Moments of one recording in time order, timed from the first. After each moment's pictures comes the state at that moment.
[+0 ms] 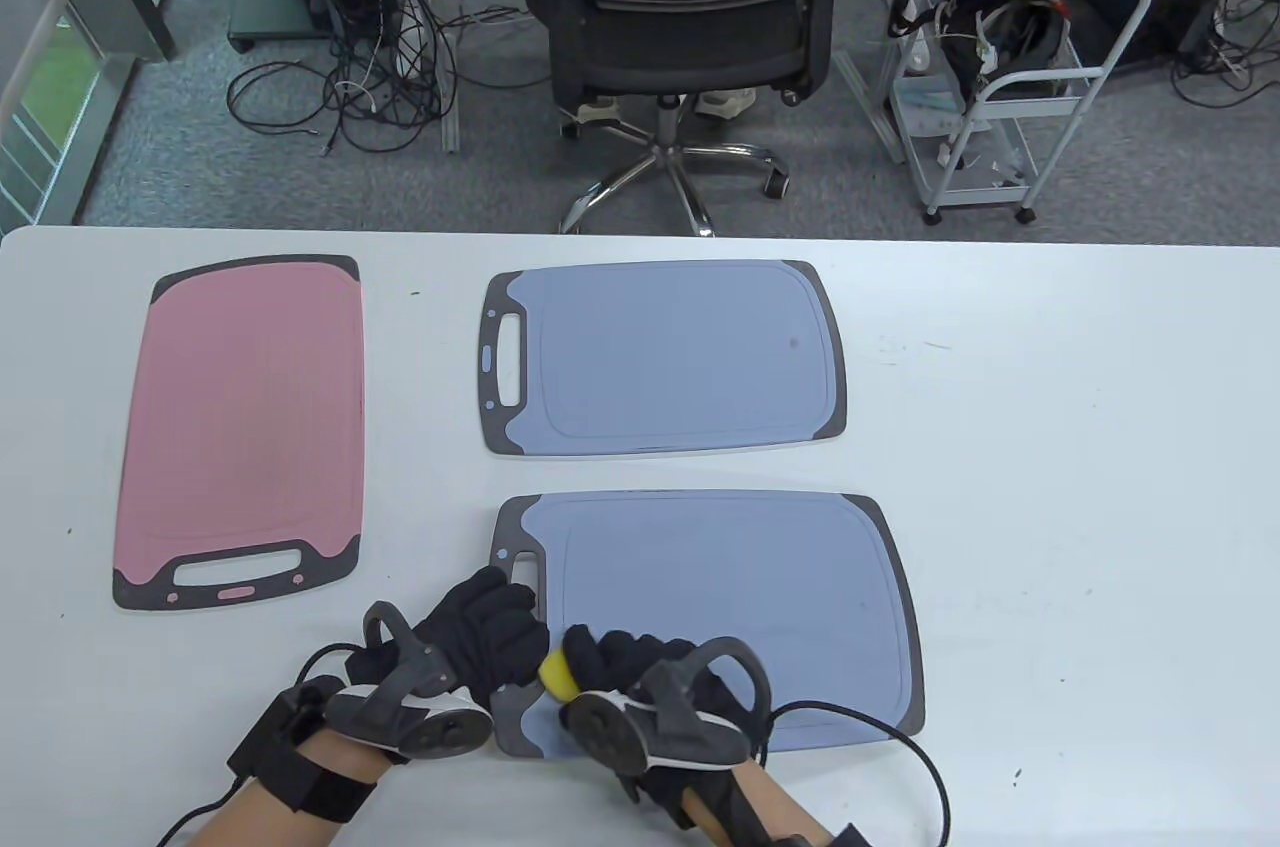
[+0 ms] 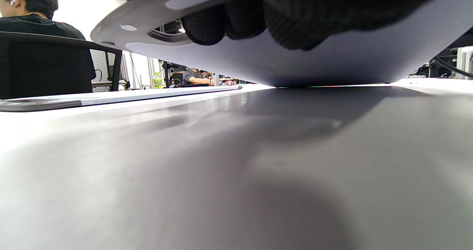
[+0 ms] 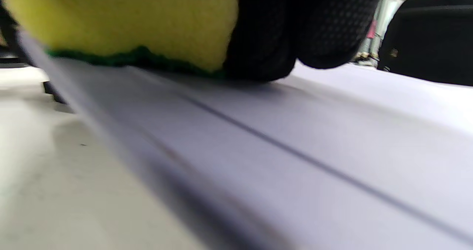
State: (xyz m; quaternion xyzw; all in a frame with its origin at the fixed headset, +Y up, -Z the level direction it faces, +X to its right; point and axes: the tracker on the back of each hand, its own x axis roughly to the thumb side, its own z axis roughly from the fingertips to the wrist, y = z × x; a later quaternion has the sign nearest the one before) left_hand -0.184 -0.770 -0.157 0.08 -0.45 -0.02 0.89; right_hand -0.014 -0.742 -0.134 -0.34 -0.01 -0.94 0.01
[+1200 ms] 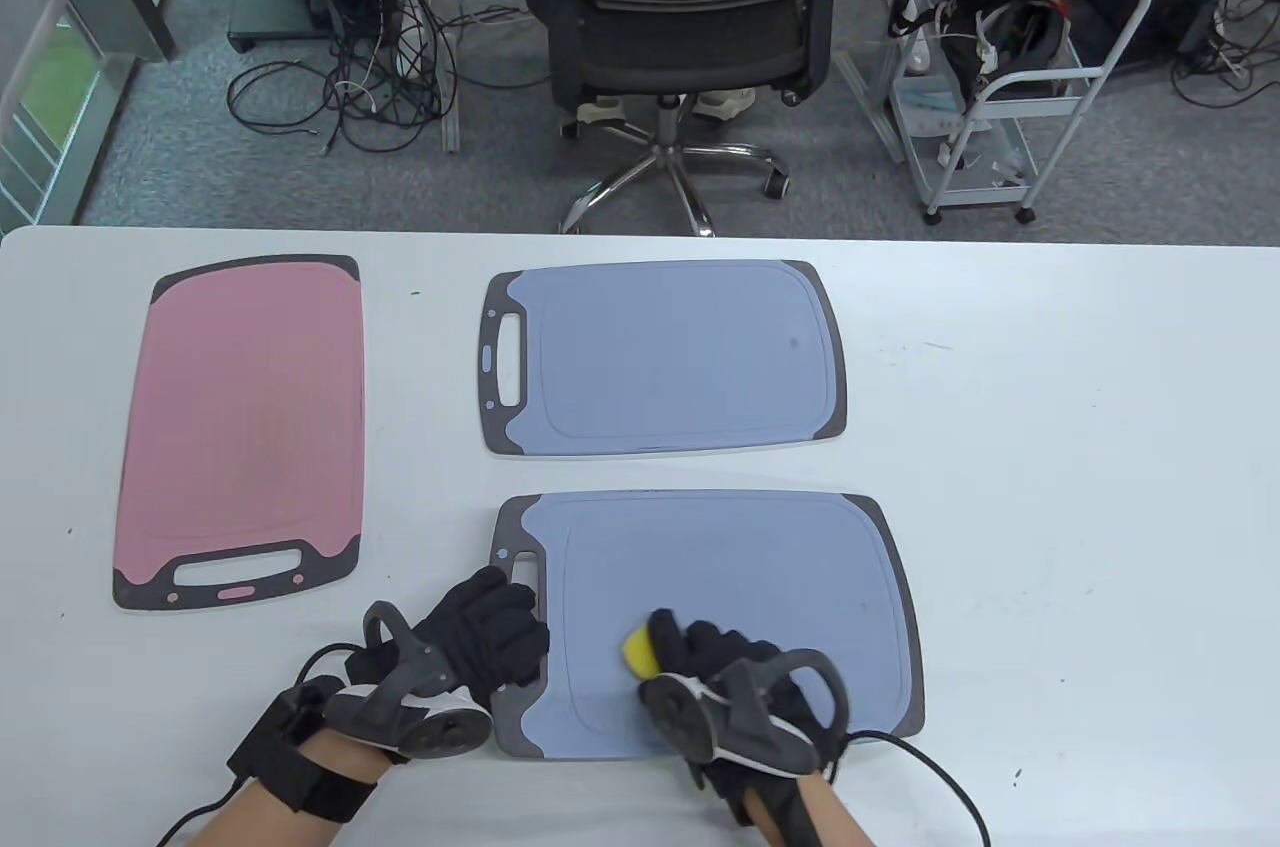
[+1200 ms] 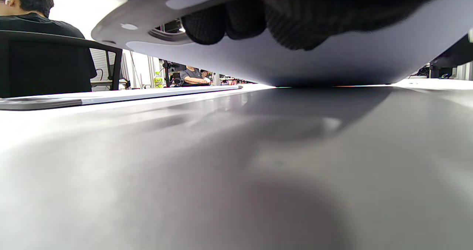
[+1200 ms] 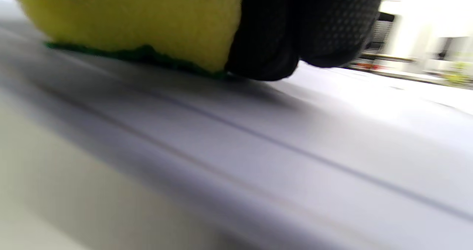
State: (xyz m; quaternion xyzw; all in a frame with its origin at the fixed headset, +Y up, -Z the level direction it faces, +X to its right) left_hand -0.184 -0.770 -0.157 0.08 -0.45 -0.01 0.89; right_hand 0.114 -0.760 -0.150 -0.13 -0.03 -0.99 0.02
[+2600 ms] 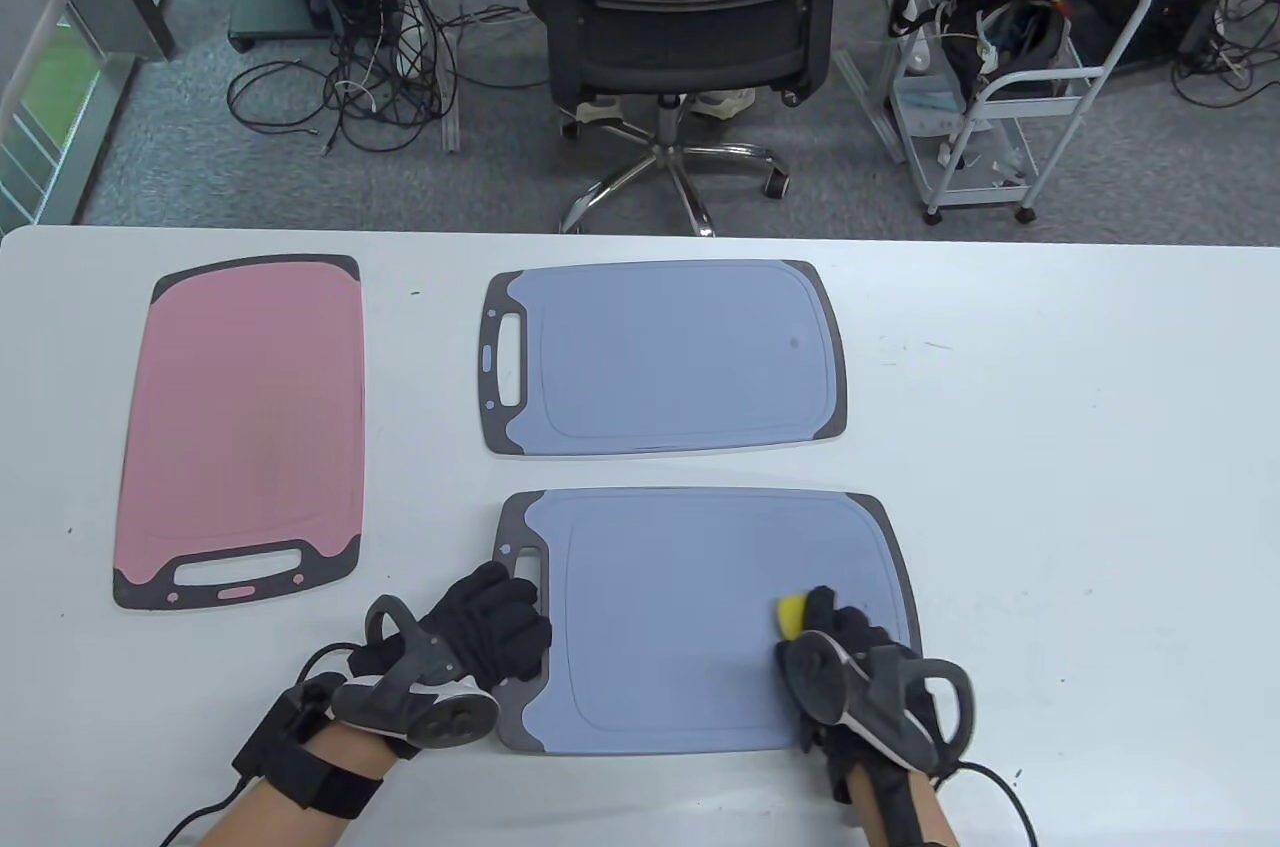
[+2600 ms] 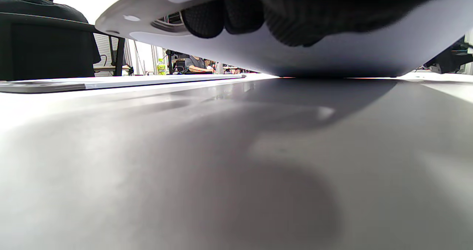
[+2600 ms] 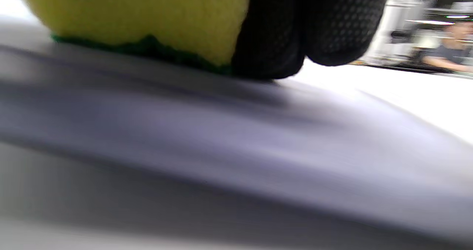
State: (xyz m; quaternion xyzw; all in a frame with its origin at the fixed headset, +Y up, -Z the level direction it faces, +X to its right) left_hand -0.182 -0.771 -0.163 0.06 -0.44 -0.02 0.90; right_hand 0.133 -0.765 -0.160 -0.10 -0.02 -0.99 0.00
